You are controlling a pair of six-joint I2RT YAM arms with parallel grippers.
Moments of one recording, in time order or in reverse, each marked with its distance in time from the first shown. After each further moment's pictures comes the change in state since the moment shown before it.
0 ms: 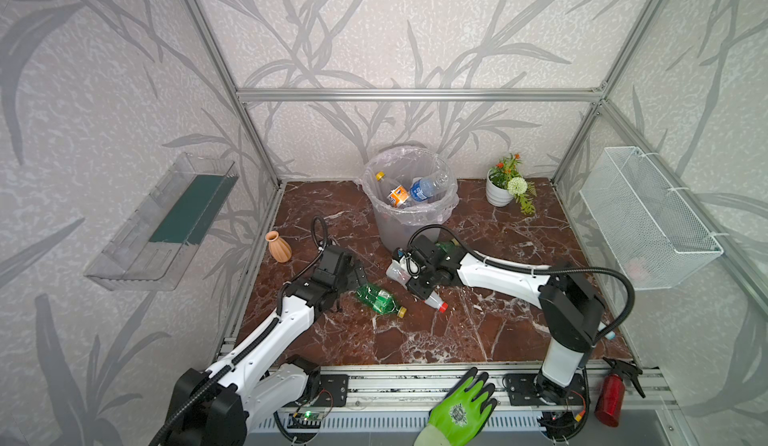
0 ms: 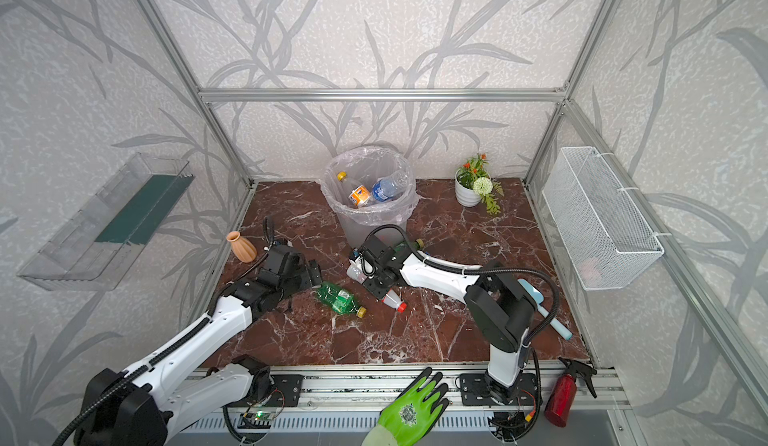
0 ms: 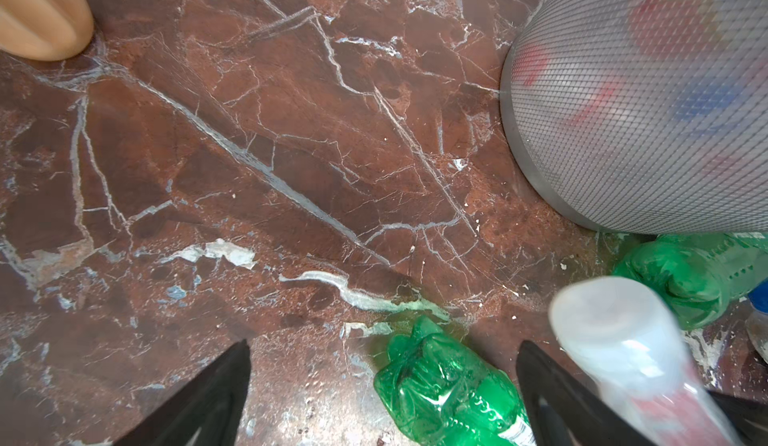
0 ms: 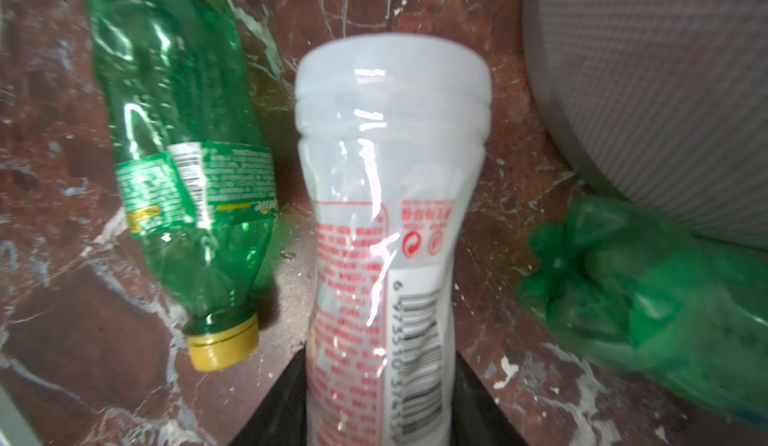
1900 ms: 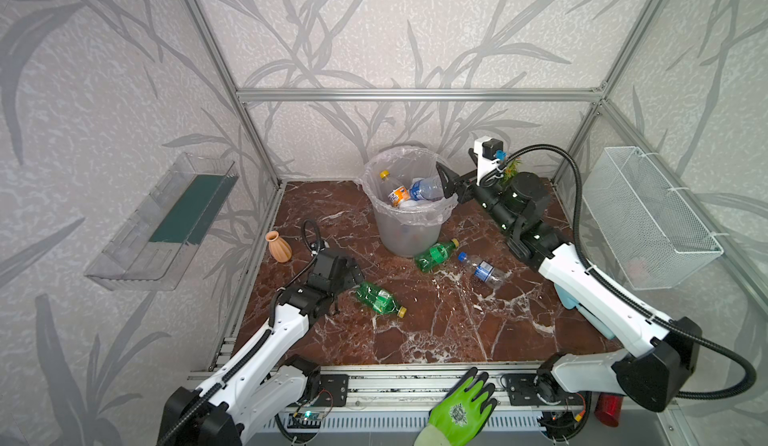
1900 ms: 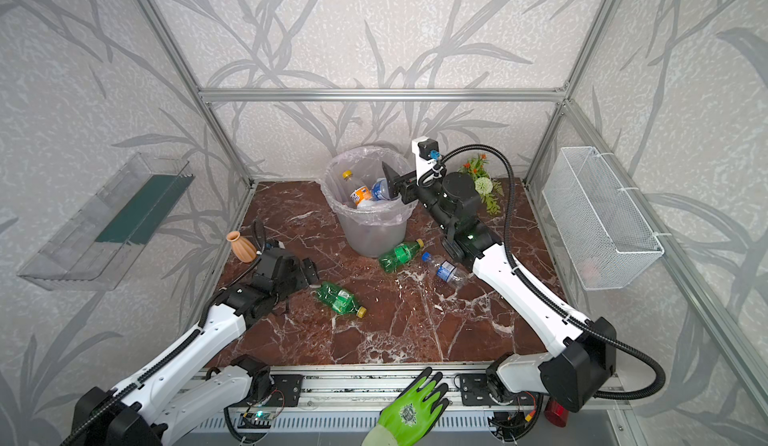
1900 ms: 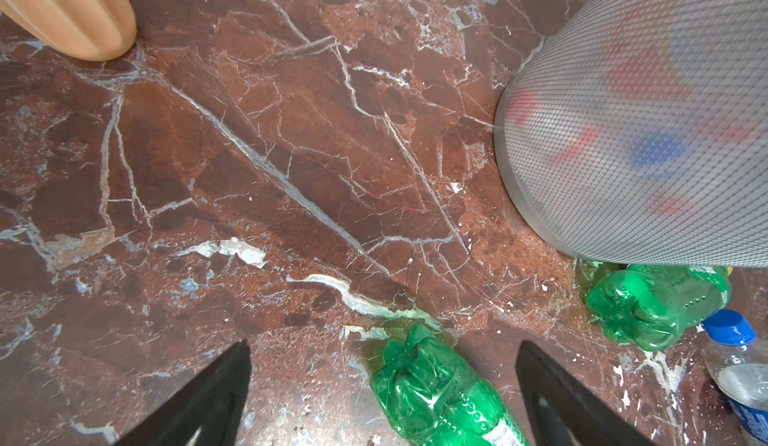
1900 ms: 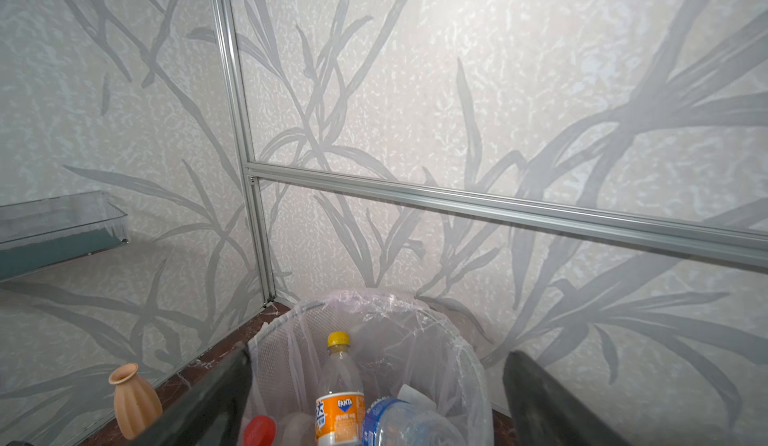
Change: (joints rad) left arm 0.005 -0.080 -0.019 -0.010 -0.023 -0.070; right arm -0.327 -0.444 0.041 0.750 0.099 0.074
